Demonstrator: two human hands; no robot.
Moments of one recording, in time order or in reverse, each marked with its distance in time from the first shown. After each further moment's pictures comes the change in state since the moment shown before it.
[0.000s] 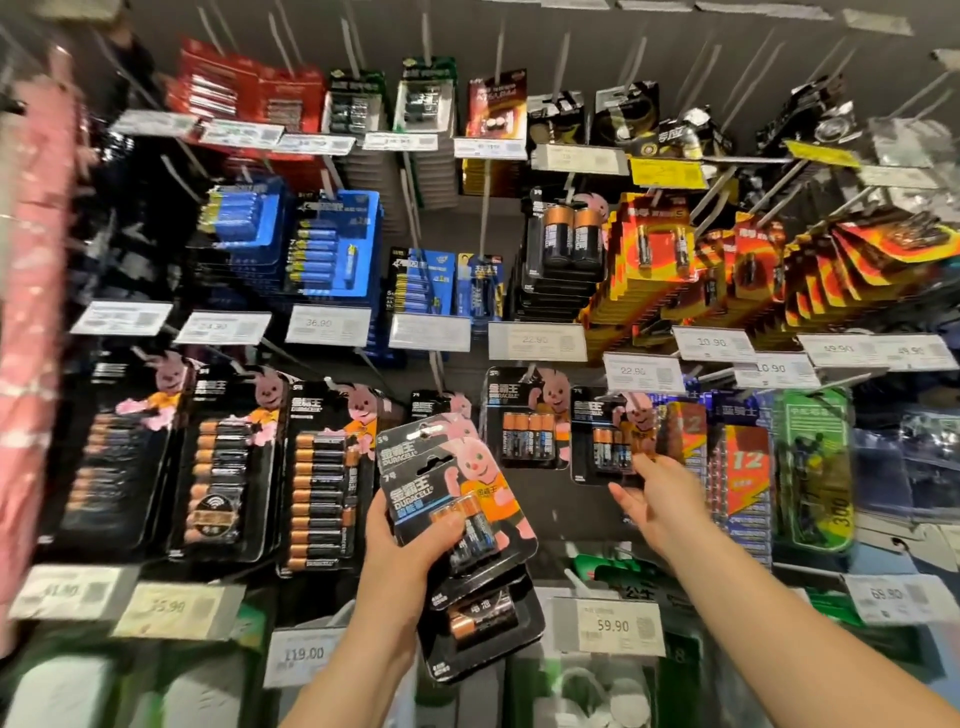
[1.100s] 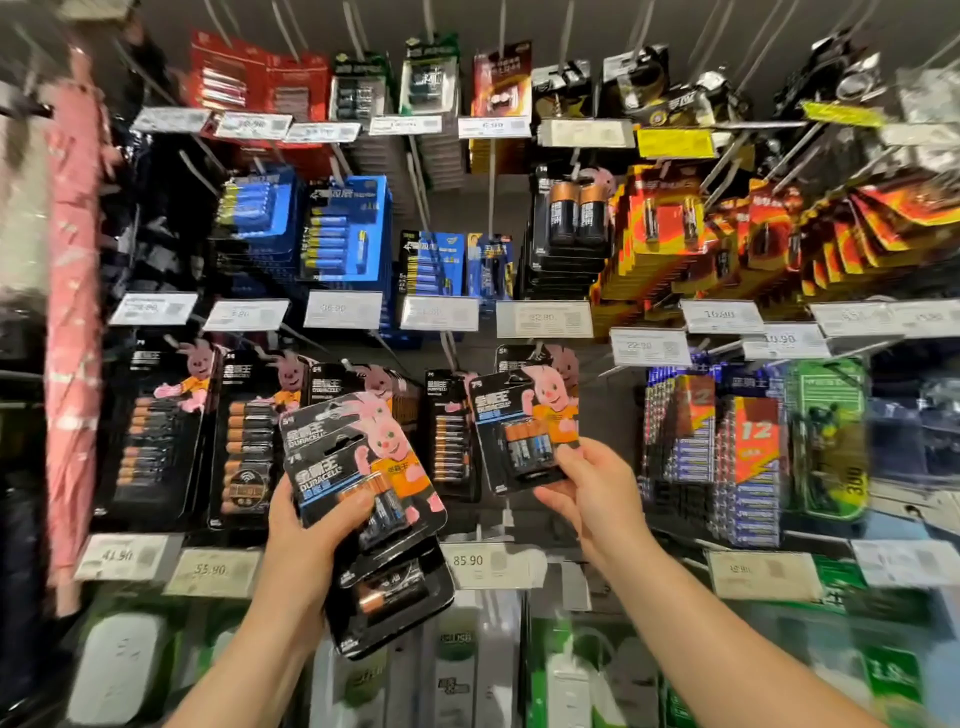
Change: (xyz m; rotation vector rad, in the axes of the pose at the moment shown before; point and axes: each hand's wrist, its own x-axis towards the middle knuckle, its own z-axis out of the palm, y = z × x) left_hand -0.018 0.042 -0.061 0.095 0.114 0.121; right_hand -0.079 0.036 0.031 -0.135 -0.332 -0.141
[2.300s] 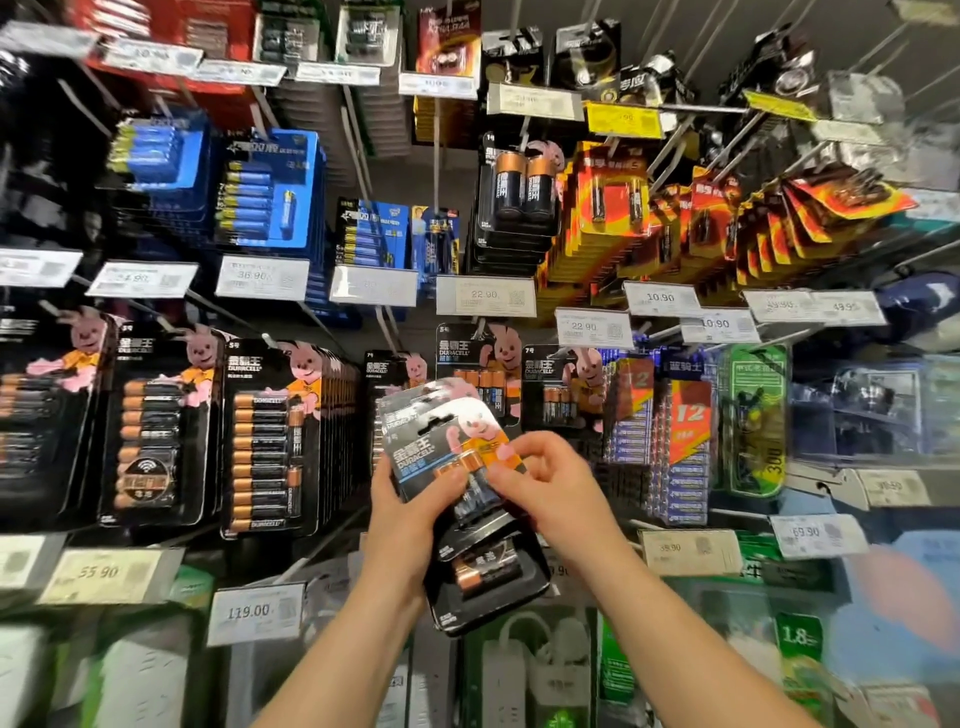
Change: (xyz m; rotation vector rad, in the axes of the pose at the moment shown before) left_hand -0.009 -0.055 0.113 -0.148 -0.155 -0.142; right_hand -0.030 -0.010 -0.031 -0.454 -0.193 -0.197
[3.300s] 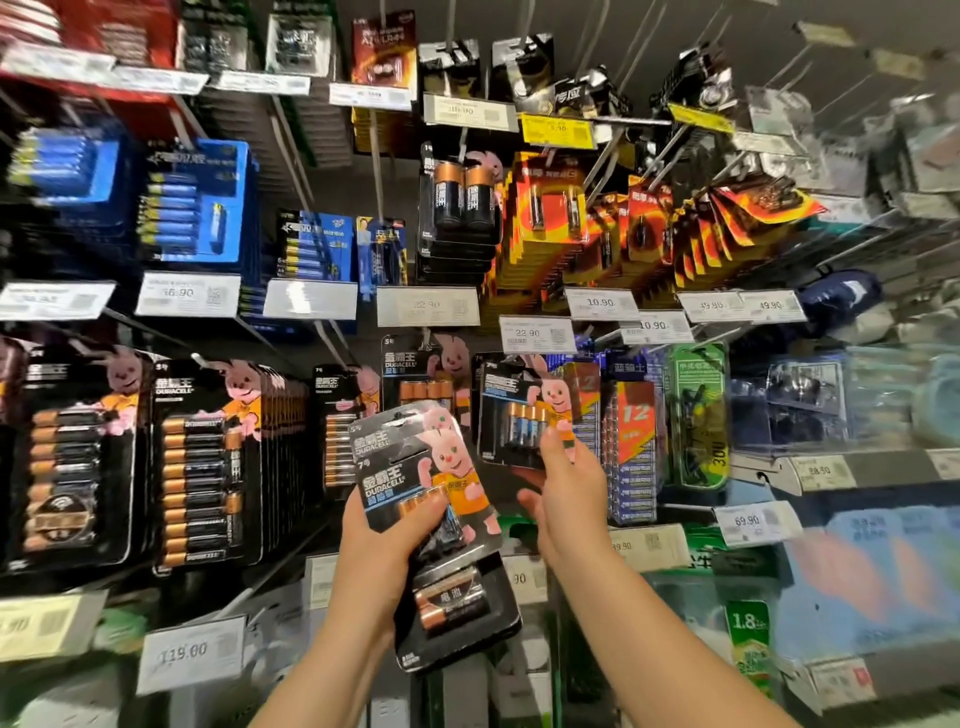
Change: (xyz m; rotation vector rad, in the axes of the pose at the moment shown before) left_hand -0.003 -0.016 0.010 0.091 -0.068 -0.012; right_hand 0.022 0.017 -0.028 0.508 0.551 0.156
